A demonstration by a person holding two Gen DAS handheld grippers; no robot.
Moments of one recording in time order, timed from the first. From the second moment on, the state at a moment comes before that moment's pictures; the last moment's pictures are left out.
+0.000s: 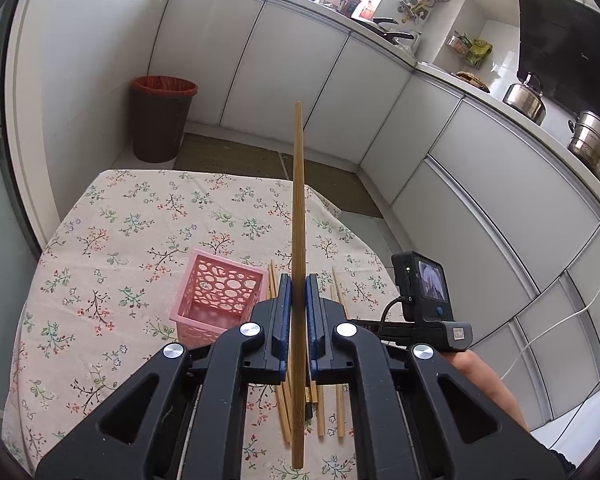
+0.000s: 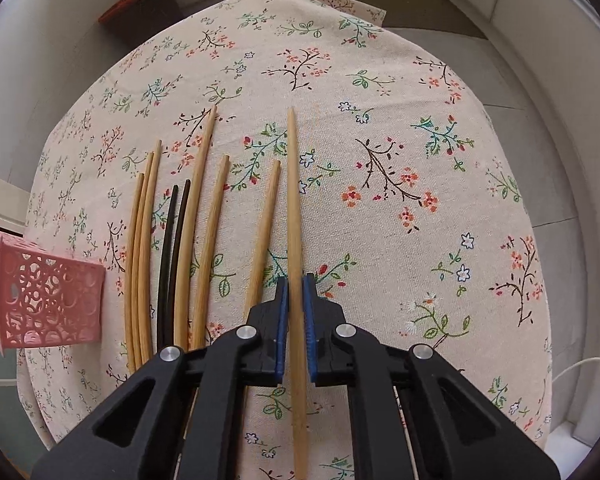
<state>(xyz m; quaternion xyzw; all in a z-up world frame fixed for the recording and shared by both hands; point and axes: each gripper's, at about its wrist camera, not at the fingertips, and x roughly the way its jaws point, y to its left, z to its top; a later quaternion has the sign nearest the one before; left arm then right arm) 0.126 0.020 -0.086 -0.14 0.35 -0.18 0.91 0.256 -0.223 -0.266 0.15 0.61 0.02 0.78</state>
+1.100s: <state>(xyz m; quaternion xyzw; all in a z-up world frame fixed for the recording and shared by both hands) 0.170 0.053 -0.105 -0.14 0.18 -0.09 0.97 0.221 -0.146 -0.101 0.22 0.20 0.18 0.94</state>
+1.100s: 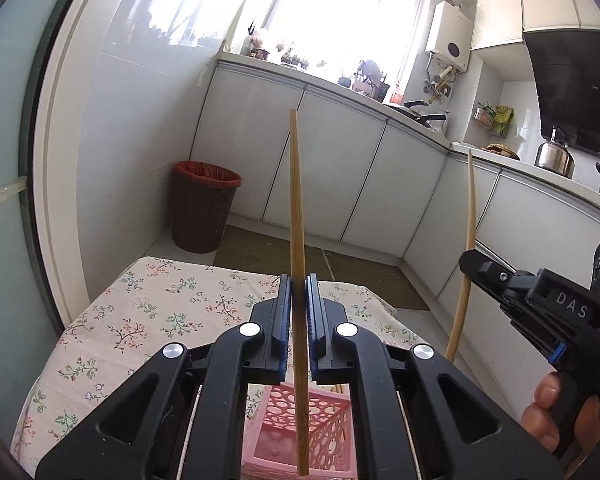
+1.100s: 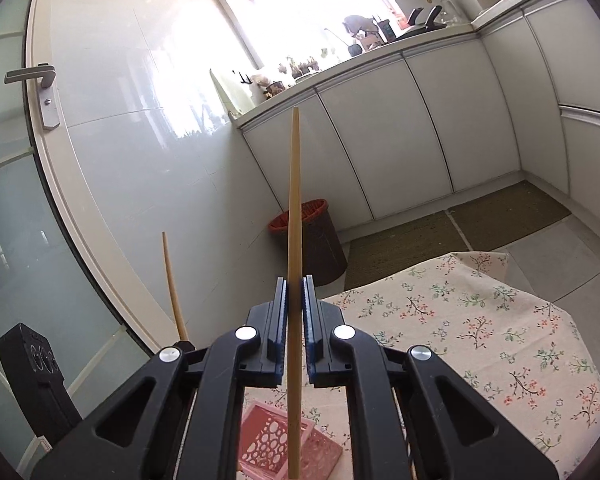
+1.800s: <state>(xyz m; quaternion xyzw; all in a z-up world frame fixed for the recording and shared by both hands) 0.190 0.047 -0.120 -0.07 0.30 -0.10 0.95 0.223 -0.110 -0.121 0.18 0.18 0.20 0.94</state>
